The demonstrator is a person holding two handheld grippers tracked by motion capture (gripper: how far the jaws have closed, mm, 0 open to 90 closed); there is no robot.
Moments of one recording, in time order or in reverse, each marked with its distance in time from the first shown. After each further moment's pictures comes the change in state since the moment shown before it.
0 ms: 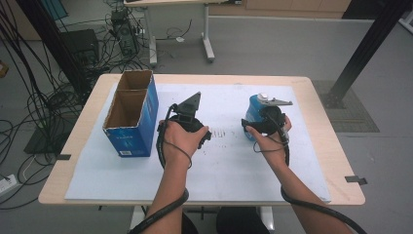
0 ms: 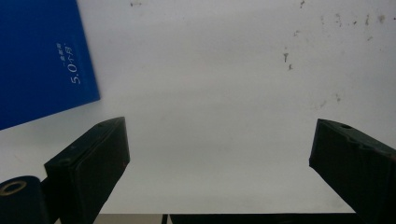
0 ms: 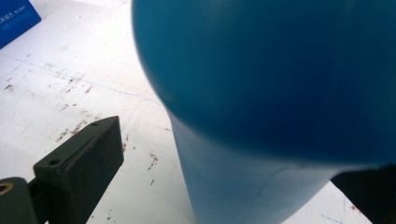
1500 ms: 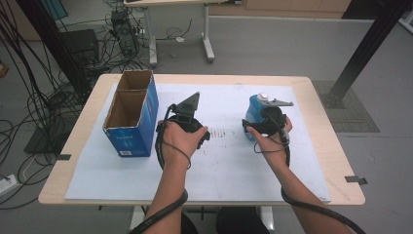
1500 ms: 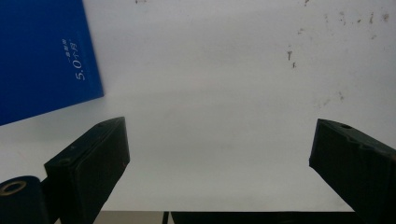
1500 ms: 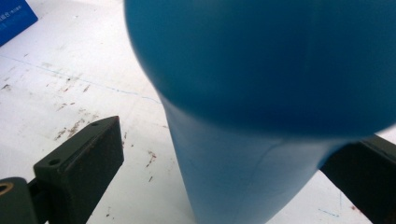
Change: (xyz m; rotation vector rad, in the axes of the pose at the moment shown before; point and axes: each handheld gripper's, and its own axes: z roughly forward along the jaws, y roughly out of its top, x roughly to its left) left arm 0.002 -0.003 -0.001 -0.001 0.004 -0.005; right arm 0.000 -0.002 -0.002 0.003 -0.008 0.007
